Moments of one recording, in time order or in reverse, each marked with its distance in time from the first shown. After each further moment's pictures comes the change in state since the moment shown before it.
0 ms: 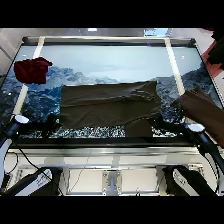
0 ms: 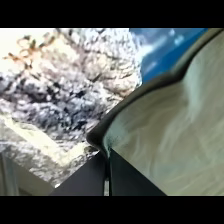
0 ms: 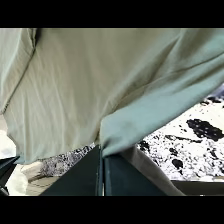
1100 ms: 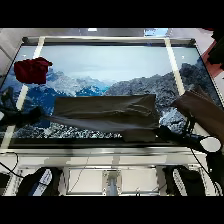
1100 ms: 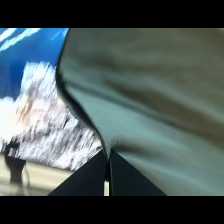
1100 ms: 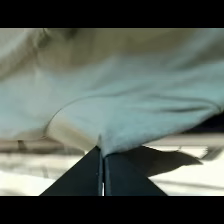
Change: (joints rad) left arm 0.000 0.323 0.279 0.236 -0.312 0.343; right arm 0.000 0.480 0.043 -0.427 0.296 0.377
